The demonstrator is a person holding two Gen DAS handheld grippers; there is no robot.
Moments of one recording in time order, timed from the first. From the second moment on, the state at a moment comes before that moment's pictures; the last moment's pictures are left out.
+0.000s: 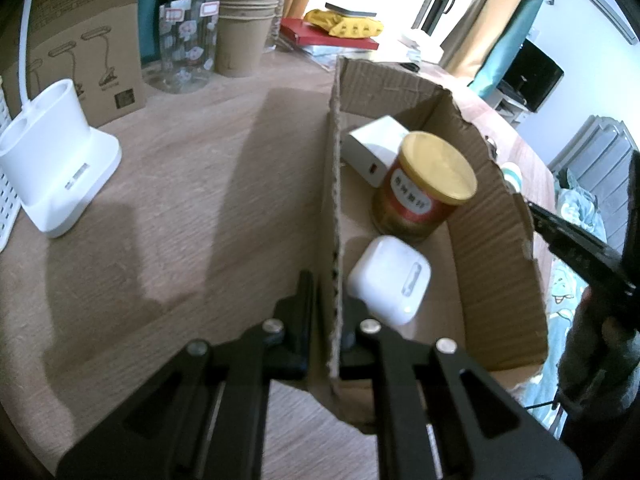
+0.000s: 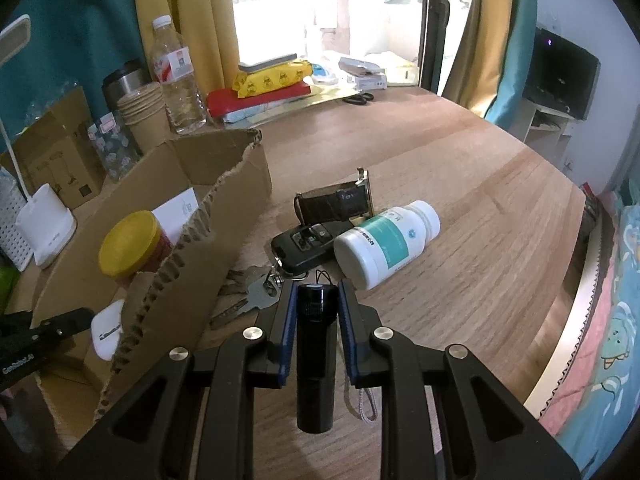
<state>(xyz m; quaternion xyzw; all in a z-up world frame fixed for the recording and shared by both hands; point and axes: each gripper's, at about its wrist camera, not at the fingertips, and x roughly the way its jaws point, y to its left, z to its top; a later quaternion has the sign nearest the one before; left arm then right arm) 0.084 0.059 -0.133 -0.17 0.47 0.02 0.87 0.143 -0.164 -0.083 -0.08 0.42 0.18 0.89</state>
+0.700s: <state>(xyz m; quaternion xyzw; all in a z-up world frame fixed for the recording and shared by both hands) 0.083 0.063 -0.131 -0.17 0.47 0.03 0.87 0.152 -0.165 -0.111 -0.07 0.45 0.19 0.87</state>
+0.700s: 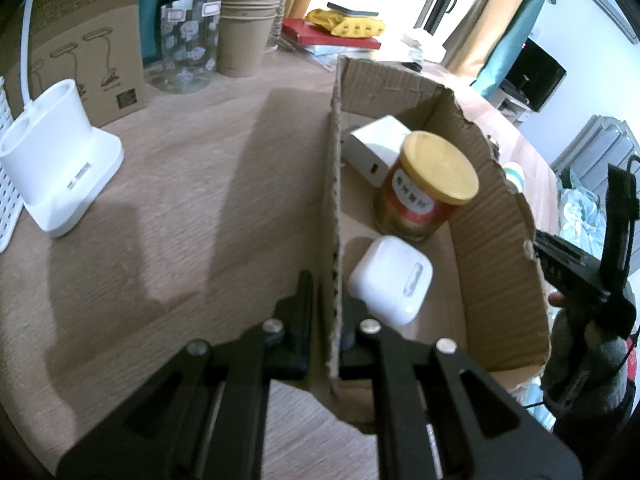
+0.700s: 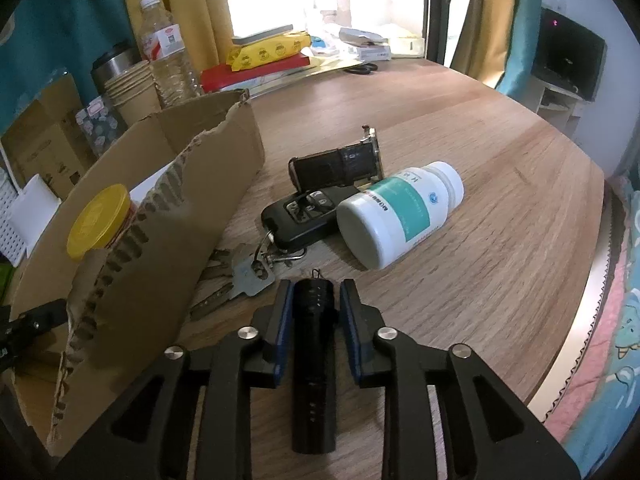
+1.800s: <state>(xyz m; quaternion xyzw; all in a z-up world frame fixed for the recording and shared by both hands) 0.083 0.062 -0.132 -0.17 0.47 0.03 0.87 0.119 -0.167 -0.101 -0.11 0.43 0.19 0.87</state>
